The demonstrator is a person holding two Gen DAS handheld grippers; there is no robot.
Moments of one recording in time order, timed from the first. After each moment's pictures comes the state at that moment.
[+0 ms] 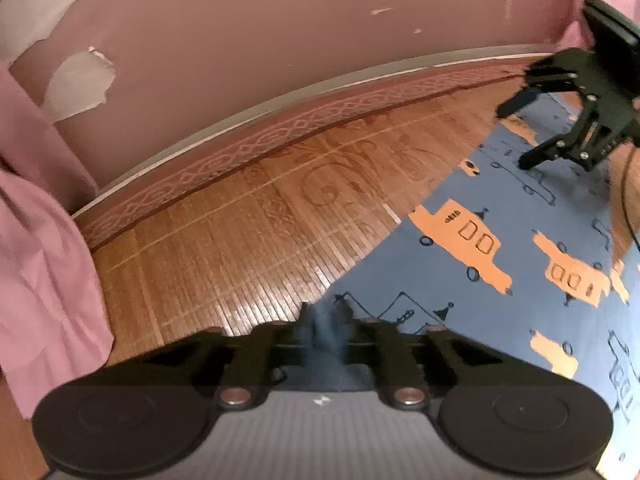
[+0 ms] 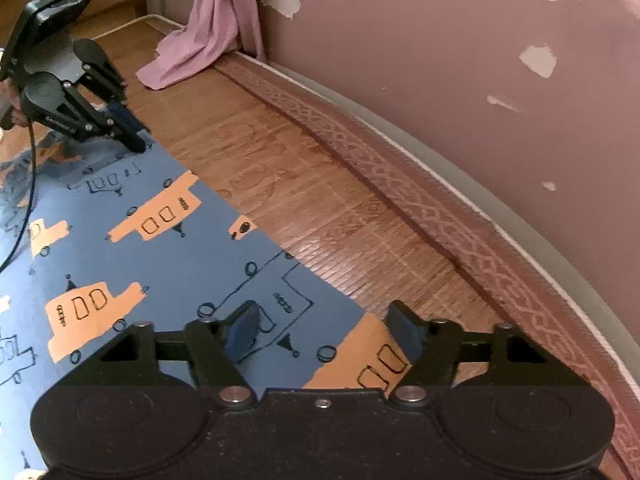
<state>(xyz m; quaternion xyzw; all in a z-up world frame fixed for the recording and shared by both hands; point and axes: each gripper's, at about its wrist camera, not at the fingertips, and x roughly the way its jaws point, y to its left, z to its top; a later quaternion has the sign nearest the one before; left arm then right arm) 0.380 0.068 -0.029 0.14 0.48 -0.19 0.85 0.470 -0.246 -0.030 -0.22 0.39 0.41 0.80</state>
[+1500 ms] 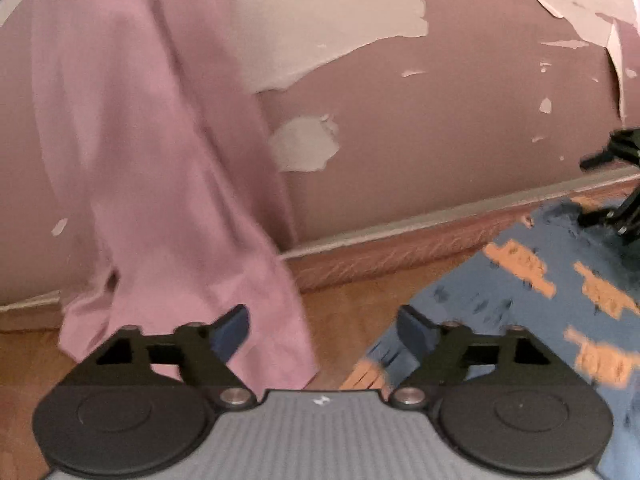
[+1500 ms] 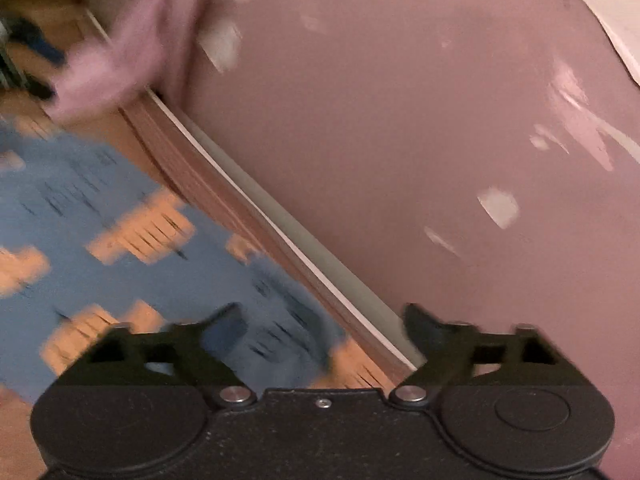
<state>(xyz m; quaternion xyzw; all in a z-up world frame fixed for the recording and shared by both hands) 0.359 0.173 -0.007 0.09 0.31 -0.03 0.95 0.497 -0.187 -0.017 -0.29 0.24 0.31 0.87</state>
